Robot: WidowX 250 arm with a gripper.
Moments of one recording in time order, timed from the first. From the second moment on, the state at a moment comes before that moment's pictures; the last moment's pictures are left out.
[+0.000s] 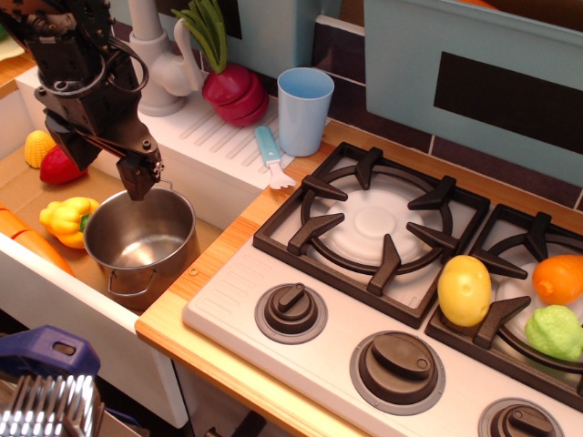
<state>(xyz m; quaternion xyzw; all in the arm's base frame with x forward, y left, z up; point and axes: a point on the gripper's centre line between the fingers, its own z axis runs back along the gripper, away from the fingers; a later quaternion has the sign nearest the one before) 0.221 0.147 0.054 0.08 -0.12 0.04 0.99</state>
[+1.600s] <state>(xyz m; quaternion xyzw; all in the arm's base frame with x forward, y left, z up) 0.224 0.116 -0.037 -0.02 -0.13 0.07 0.99</state>
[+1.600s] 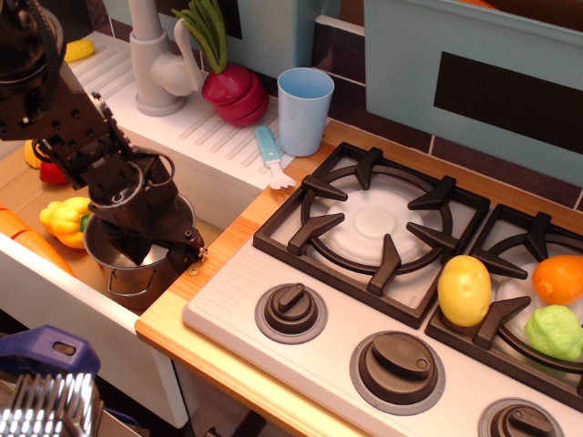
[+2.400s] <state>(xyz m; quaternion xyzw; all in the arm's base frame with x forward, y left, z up) 0.244 0.106 -0.032 0.00 -0.09 0.08 0.99</state>
